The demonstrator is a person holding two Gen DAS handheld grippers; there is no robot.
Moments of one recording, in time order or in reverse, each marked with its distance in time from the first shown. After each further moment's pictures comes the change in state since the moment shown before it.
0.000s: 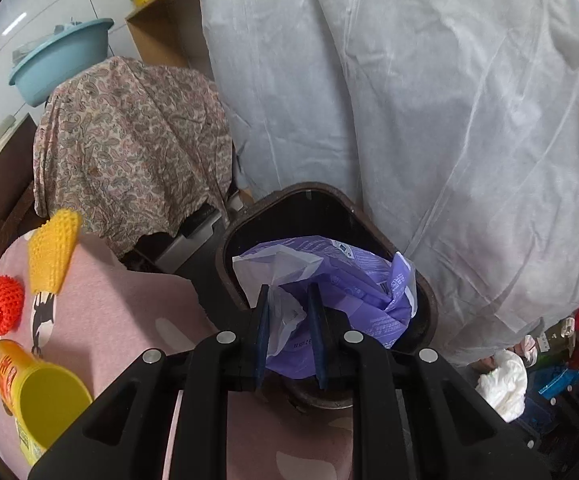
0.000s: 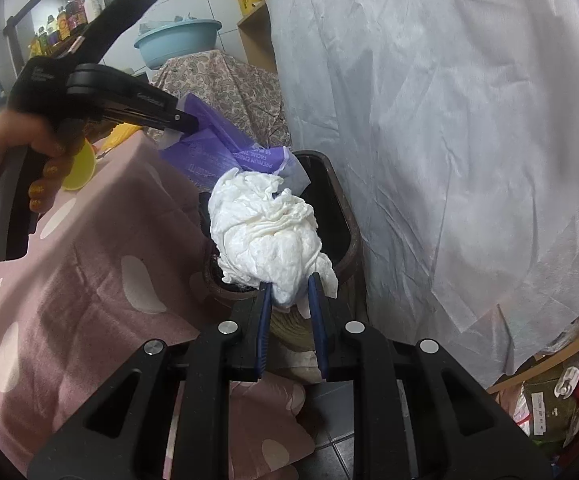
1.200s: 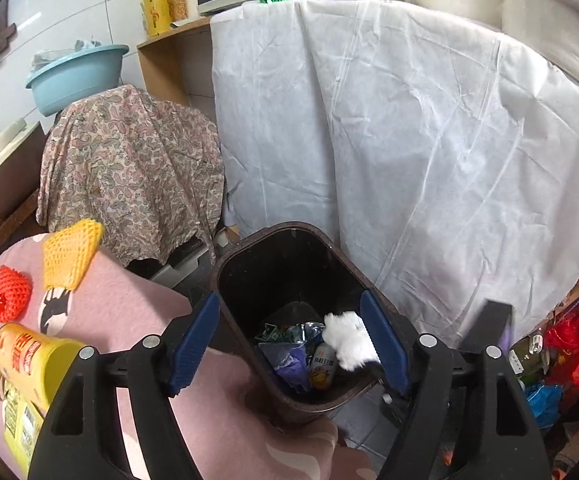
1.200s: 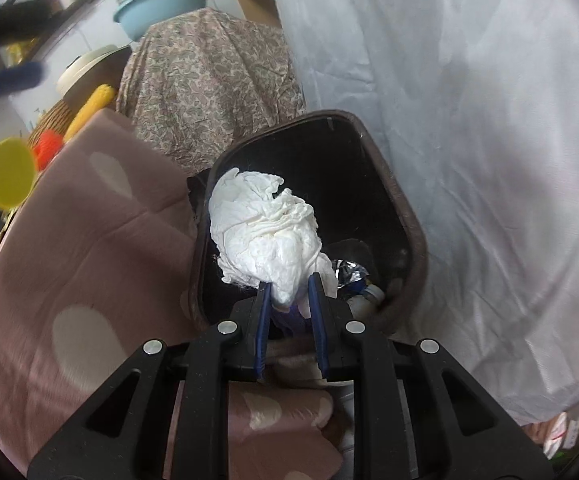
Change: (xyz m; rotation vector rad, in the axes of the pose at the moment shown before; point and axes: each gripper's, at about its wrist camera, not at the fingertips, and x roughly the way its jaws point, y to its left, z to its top) left arm -0.060 0.011 -0.023 -0.053 -0.196 -0.075; right arm 0.120 0.006 0.033 0.068 0.144 0.073
